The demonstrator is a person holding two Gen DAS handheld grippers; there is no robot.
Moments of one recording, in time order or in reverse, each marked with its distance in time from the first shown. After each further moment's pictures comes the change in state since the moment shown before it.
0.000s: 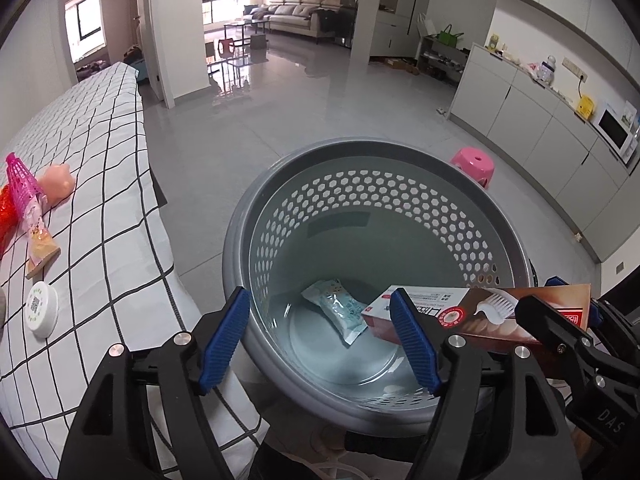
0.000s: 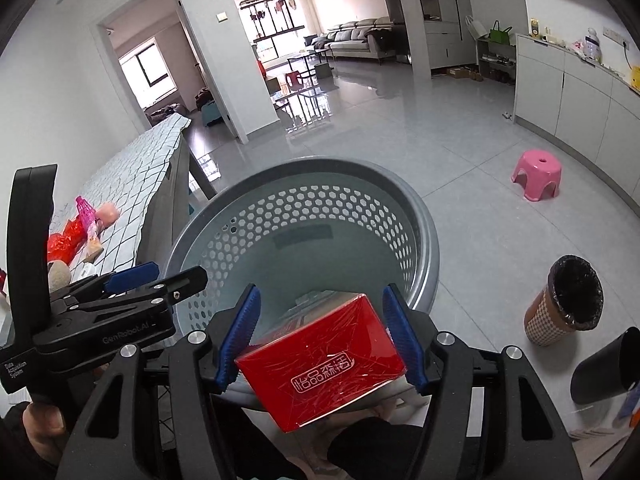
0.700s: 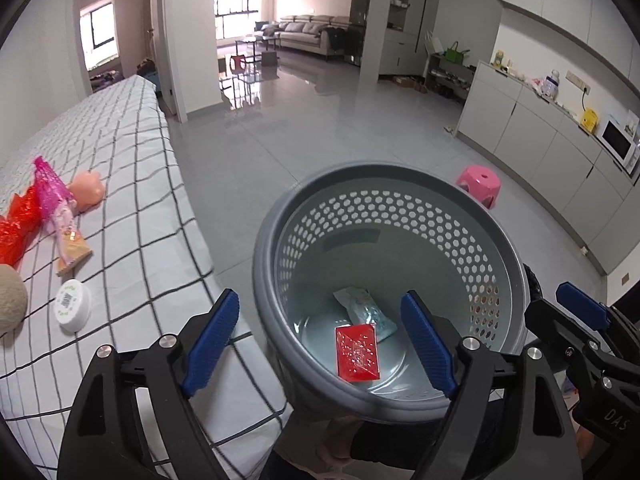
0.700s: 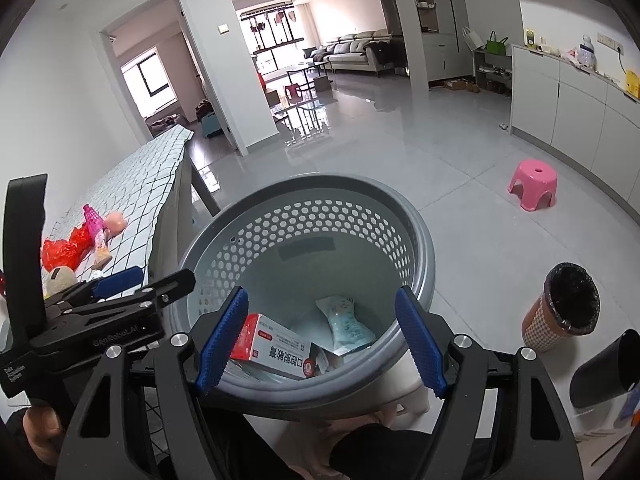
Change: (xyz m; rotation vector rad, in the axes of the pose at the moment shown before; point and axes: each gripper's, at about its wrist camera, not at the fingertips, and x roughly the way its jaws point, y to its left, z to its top) left arm -0.030 0.008 -0.004 -0.017 -0.078 0.039; right arm -0.017 0.008 -0.003 -0.005 -0.049 -0.006
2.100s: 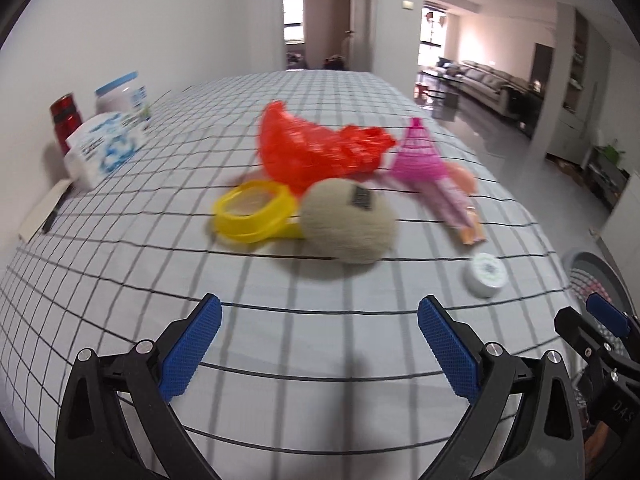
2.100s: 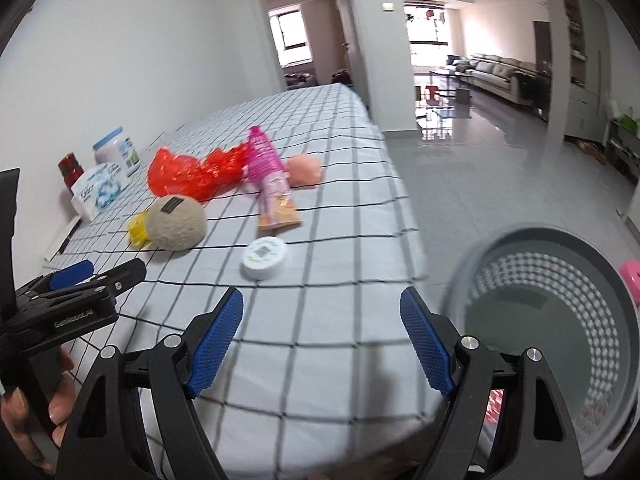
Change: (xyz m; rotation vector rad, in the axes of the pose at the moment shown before) left arm -0.113 0.235 -0.083 -0.435 -0.095 0.495; right arm 0.067 0.234 -0.008 -0.404 0.073 0.341
